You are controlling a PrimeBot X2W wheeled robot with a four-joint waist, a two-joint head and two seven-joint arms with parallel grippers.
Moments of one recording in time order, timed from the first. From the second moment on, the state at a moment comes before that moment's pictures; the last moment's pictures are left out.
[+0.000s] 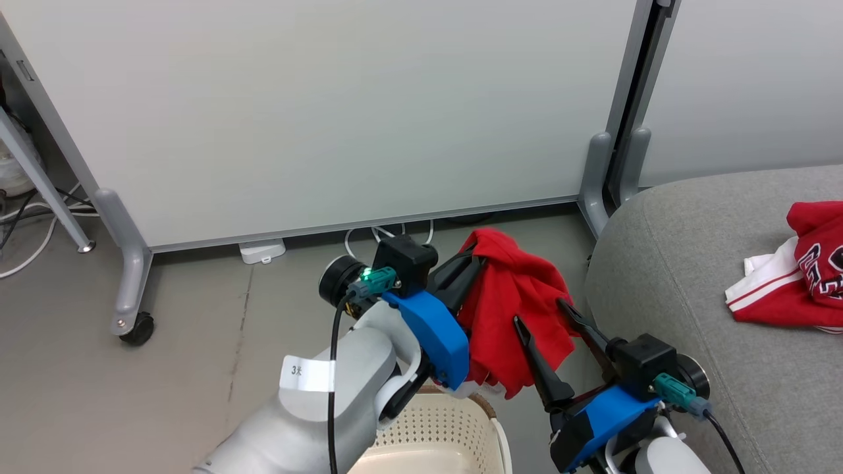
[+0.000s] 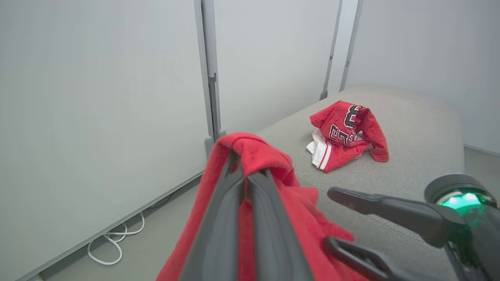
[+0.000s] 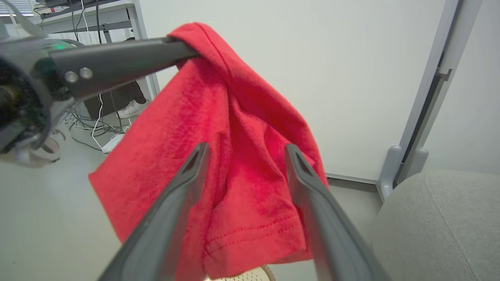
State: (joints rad) left arm -0.74 0.06 -1.06 0.74 -0.83 -0.13 -0.26; right arm -0.18 -0.05 0.27 0.28 0.15 0.13 -0.14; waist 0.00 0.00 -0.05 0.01
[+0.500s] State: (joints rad) left arm -0.78 0.06 -1.11 0.76 -0.89 -0.13 -0.26; right arm -0.17 -0.05 0.30 0.27 0.17 0.13 -0.13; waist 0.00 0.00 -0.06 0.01
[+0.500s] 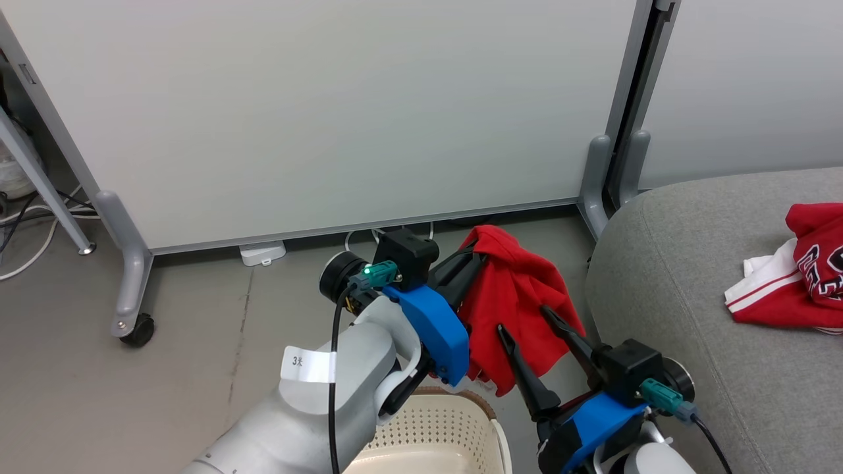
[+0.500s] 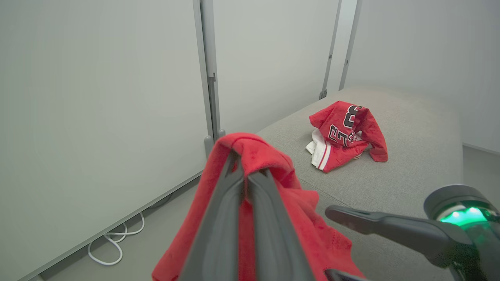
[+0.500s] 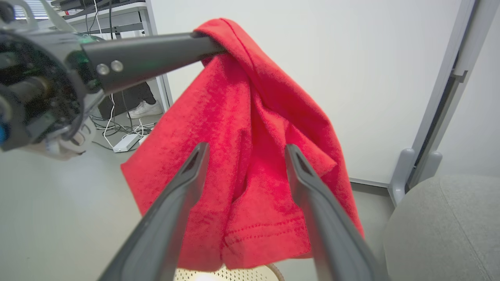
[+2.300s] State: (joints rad) left arm -0.78 0.05 -1.15 0.74 -0.94 -0.13 -0.26; right arm -0.48 -0.05 0.49 0.70 0.25 0.13 -0.13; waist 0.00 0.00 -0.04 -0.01
